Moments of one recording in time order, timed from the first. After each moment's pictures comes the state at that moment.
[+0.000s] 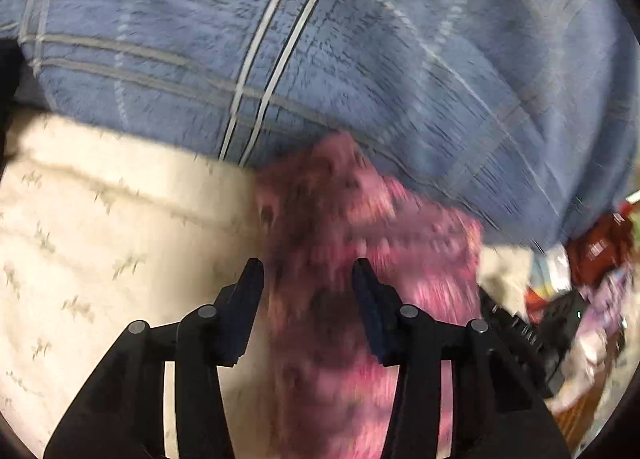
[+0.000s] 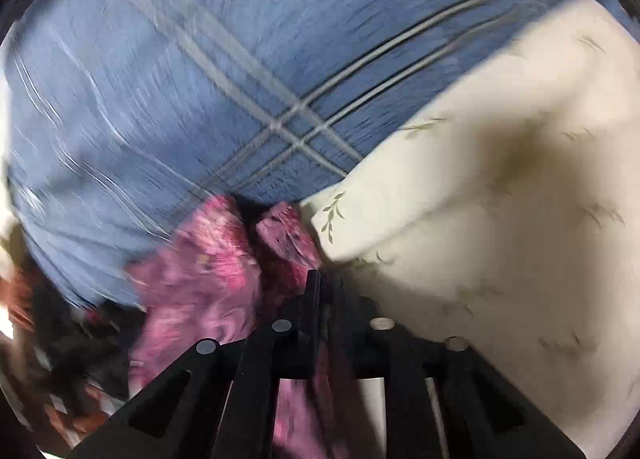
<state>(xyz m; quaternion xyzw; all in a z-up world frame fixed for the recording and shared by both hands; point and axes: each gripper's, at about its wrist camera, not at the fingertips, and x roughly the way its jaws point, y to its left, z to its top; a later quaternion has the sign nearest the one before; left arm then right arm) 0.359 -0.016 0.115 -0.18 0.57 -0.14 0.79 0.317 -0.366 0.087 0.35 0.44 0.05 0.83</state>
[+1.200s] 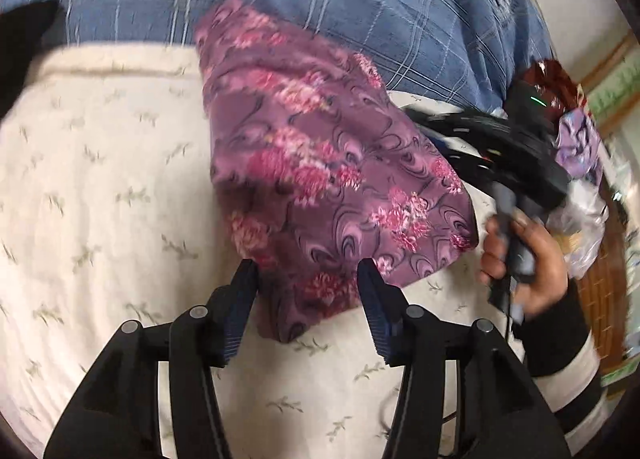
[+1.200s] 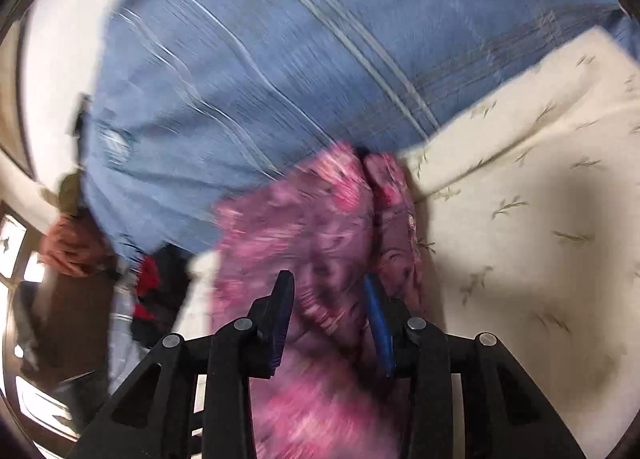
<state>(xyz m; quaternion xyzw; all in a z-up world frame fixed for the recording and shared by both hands) 0.187 -0.046 0.133 -0.09 0.53 -0.24 0.81 0.295 -0.314 0.110 0.30 0.44 0.13 0.84</state>
